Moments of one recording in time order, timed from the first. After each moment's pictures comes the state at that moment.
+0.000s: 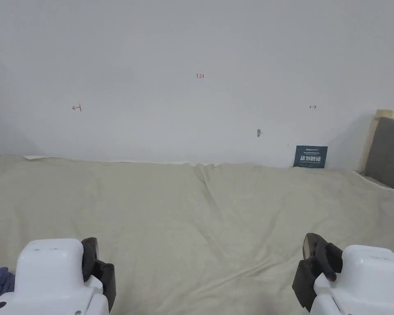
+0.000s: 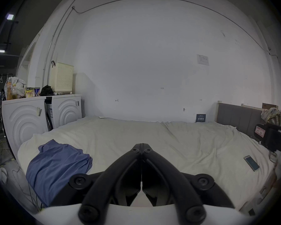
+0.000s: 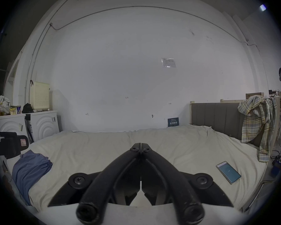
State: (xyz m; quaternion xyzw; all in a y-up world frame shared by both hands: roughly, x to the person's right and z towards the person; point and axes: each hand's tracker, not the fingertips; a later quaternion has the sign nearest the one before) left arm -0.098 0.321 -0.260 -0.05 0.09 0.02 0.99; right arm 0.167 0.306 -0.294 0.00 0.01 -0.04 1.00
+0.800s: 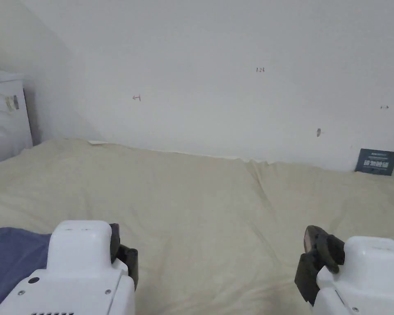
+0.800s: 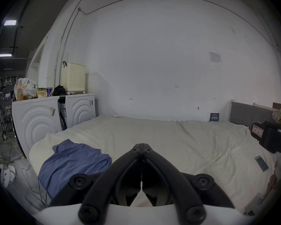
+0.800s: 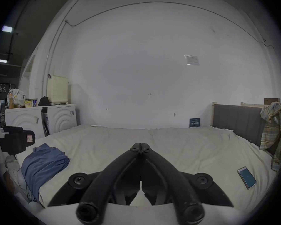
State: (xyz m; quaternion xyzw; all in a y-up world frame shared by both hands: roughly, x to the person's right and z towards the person) left arm -0.146 0.327 -0.249 -0.06 0.15 0.03 0.99; right arm 0.094 0.317 -0.314 -0.02 0.11 -0.01 0.99
